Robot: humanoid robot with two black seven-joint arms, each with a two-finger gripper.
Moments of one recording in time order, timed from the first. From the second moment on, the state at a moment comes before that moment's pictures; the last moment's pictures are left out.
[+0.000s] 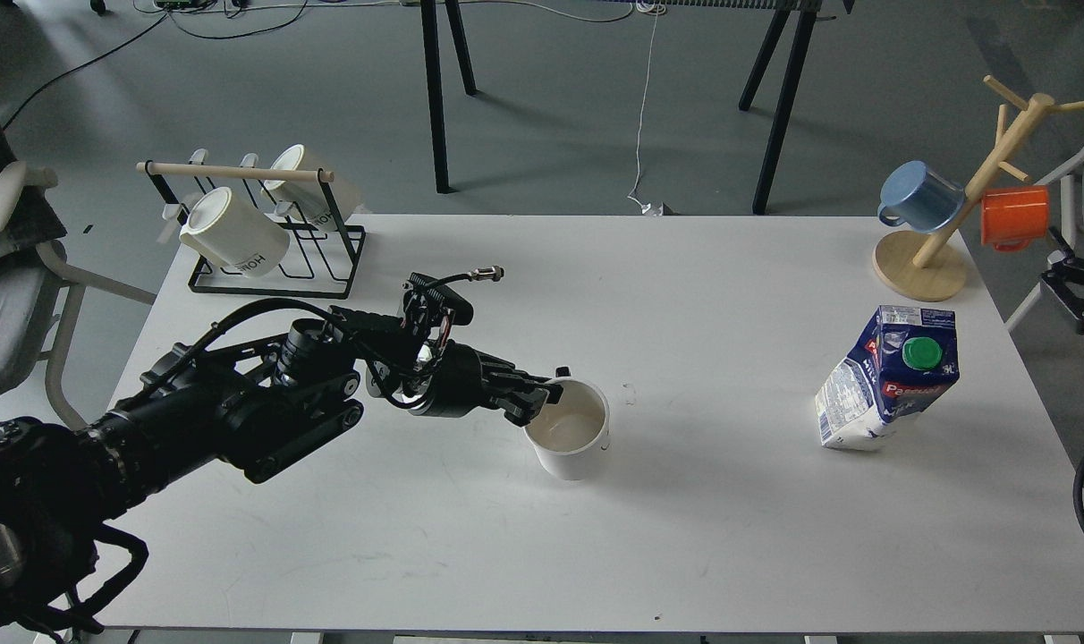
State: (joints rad) left arm -0.80 0.21 -0.35 -0.83 1.92 -0.33 -0.49; right arm 0.27 -0.82 1.03 1.03 0.66 0.49 -0.02
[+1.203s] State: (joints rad) left arm -0.79 0.68 -0.48 -0.84 0.48 -0.49 -0.49; right arm -0.06 -1.04 1.06 1.16 0.97 0.49 -0.03
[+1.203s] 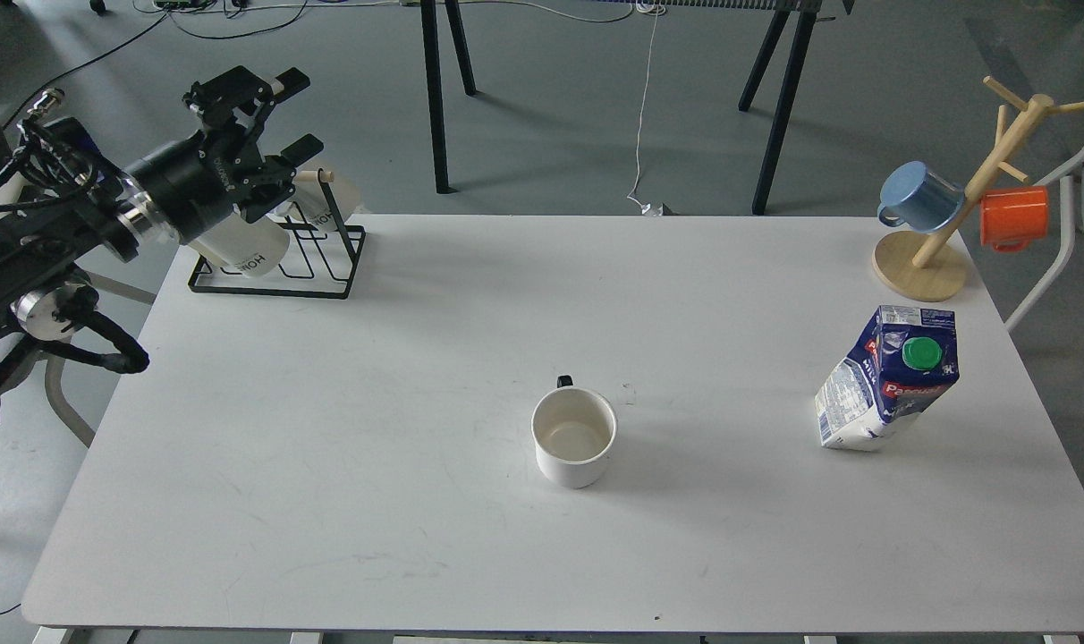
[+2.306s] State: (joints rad) left arm -0.73 0.67 -0.48 -0.84 0.49 -0.49 -0.49; right arm -0.17 -0.70 0.86 1.28 0.78 0.49 -0.02
